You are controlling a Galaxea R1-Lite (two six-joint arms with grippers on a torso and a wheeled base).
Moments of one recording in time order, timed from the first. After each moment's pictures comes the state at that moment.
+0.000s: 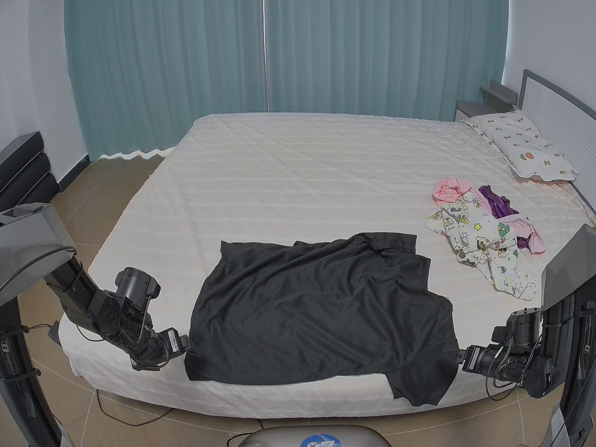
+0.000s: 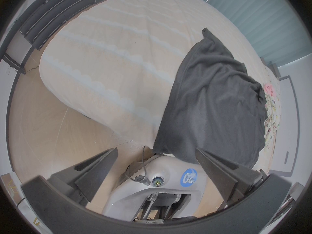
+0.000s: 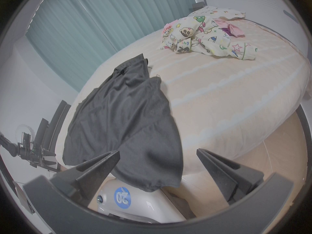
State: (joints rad) left arm -0.12 2.10 -0.73 -0.16 -0.13 -0.59; right arm 0.05 2.34 -0.05 -1.55 0.15 0.42
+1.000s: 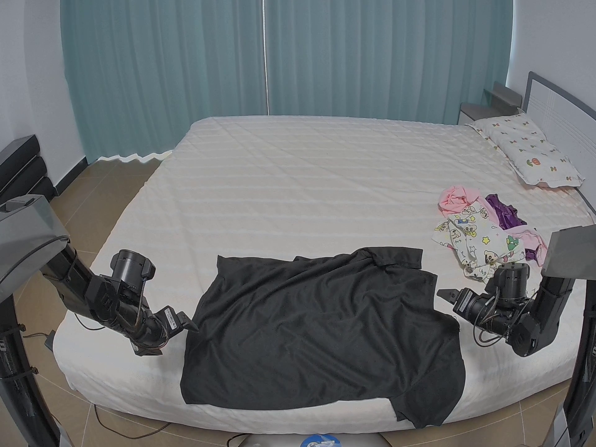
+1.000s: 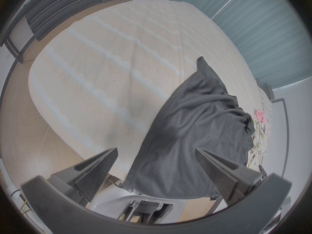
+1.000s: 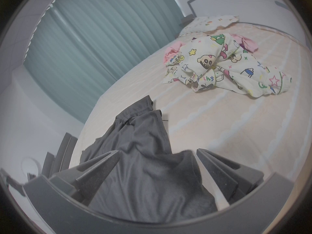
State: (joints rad) left arm -0.10 2.09 -0.80 -0.16 -0.16 -0.69; right arm 0.09 2.25 -0.51 -1.19 0.05 0.66
